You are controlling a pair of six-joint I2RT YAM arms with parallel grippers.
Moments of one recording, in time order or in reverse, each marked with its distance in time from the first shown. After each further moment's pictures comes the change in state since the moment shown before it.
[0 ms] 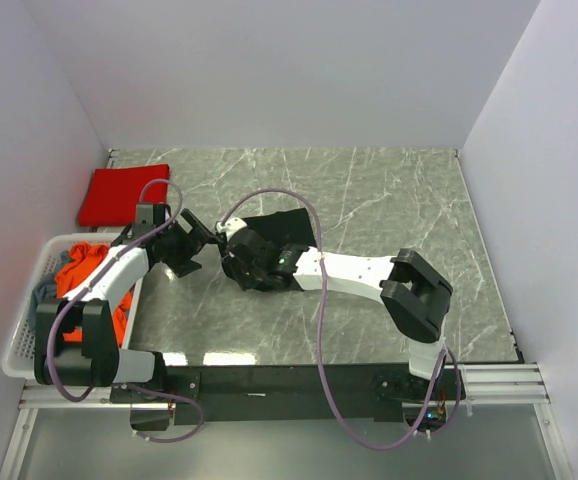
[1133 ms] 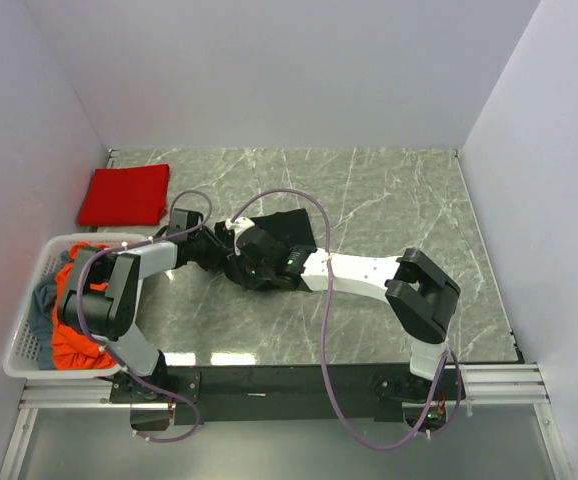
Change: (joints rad) left arm -0.156 0.303 -0.025 0.301 -0.029 -0.183; right arm -0.029 -0.039 -0.093 0.117 -0.111 0.092
